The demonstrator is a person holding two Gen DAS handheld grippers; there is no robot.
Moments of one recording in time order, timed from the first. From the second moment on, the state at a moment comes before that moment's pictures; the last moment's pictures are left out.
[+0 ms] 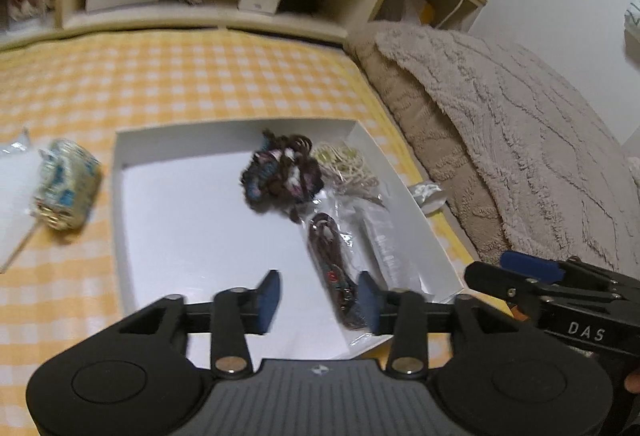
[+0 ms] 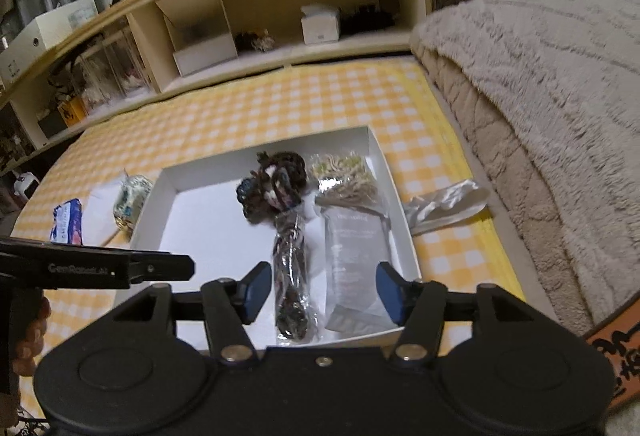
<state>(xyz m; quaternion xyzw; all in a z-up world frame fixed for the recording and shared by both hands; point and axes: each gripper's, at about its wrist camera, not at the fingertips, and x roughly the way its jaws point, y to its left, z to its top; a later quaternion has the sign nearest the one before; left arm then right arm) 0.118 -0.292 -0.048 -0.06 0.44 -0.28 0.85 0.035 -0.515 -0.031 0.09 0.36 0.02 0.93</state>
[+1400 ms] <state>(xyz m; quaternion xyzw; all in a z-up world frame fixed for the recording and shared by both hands) 0.035 -0.196 0.000 -0.02 0.33 -0.24 0.91 -0.038 -0.471 0.009 0.07 0.30 -0.04 0.95</state>
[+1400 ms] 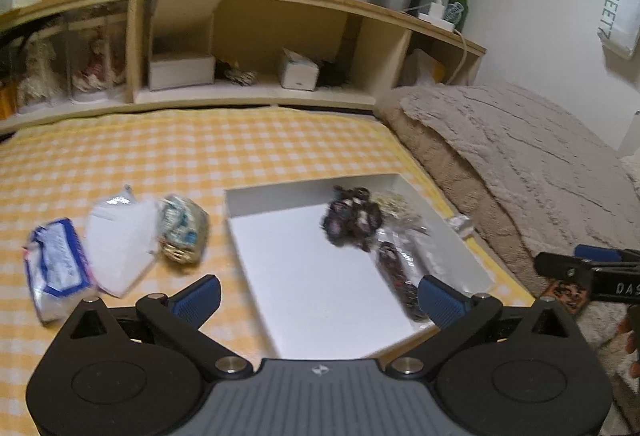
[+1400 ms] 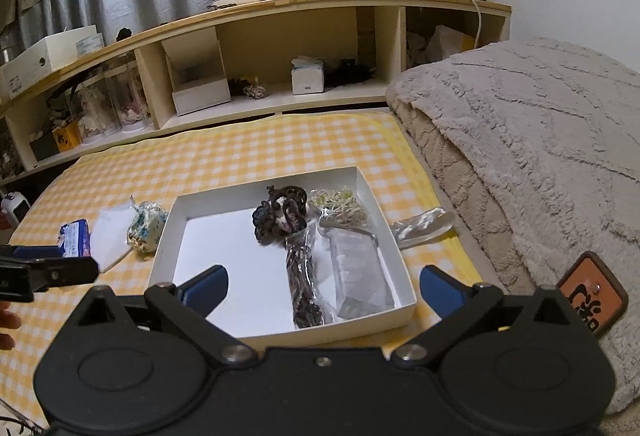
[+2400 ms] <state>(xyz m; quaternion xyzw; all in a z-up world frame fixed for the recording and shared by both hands) 0.118 -0.009 -0.017 -0.05 0.32 -0.06 0.94 0.070 -0.326 0.019 0.04 0.27 0.04 0.96</state>
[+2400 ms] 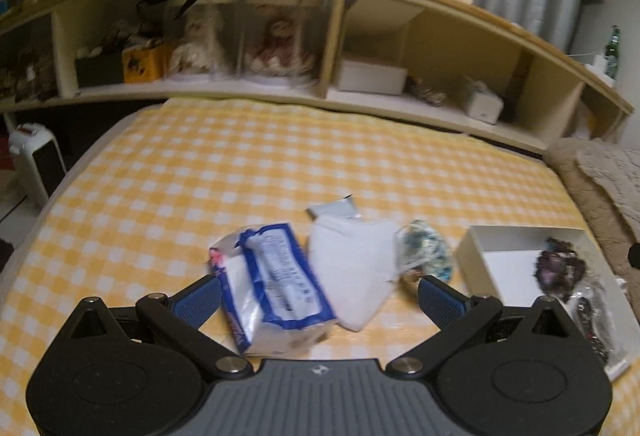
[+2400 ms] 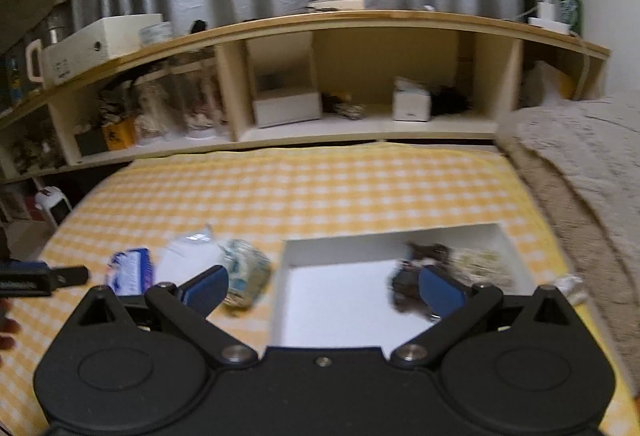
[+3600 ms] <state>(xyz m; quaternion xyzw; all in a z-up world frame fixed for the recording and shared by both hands) 0.225 0.018 -0.123 -0.04 0.42 -0.01 0.91 0.232 -0.199 -0.111 -0.10 0.34 0.17 0.92</state>
